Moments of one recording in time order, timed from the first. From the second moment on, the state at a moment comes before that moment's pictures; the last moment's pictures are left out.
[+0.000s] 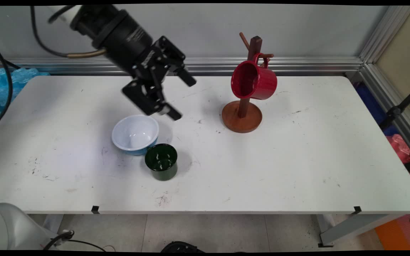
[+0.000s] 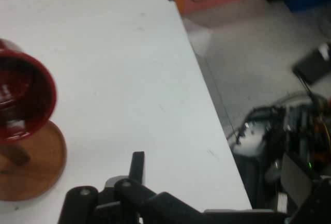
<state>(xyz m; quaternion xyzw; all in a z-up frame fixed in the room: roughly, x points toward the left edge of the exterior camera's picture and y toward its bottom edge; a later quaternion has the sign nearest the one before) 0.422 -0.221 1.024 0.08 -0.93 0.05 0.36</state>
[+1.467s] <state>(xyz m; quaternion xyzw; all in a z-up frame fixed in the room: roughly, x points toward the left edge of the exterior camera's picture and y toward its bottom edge) 0.309 -0.326 0.940 0.44 -0.82 0.05 0.37</state>
